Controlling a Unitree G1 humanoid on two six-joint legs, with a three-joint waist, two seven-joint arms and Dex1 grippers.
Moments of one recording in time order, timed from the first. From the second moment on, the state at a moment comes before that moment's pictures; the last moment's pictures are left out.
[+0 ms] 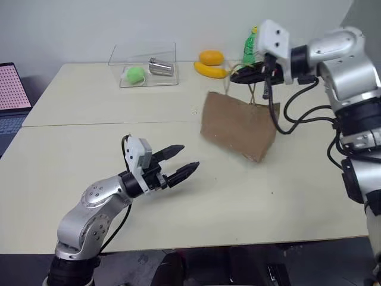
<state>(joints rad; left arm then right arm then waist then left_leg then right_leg) -0.12 0.52 0.07 -0.49 -0.69 0.52 -0.70 -1.39 -0.63 0.35 0.62 0.05 0.06 1.29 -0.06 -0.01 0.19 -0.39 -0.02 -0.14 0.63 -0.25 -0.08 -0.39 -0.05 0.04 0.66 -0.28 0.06</state>
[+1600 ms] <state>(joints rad) 0.01 0.39 0.18 -0.62 -0.55 0.32 -0.43 -1.66 -0.22 0.27 1.29 -0.25 -0.40 0.80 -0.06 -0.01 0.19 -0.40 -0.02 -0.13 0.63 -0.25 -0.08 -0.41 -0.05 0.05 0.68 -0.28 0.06</state>
